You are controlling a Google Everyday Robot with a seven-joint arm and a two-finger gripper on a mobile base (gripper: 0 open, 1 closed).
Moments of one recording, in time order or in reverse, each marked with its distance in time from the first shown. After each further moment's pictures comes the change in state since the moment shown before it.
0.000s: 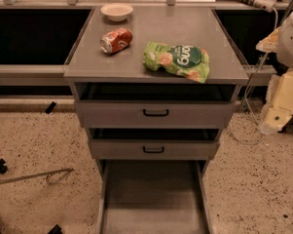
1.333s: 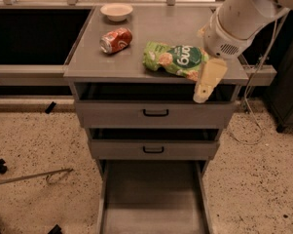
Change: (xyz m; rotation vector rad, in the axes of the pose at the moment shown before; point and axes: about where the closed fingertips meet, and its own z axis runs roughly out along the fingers) arm -0.095 -0.093 0.095 0.097 -0.124 -0.136
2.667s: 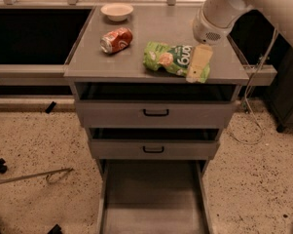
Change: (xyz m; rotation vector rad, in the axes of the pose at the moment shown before) arm 0.007 -0.087 0.056 0.047 0.024 -0.035
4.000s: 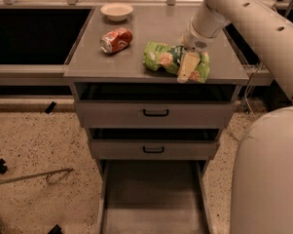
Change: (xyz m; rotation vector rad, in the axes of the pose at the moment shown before) arm -0.002 -0.024 0.083 -0.102 -0.046 0.016
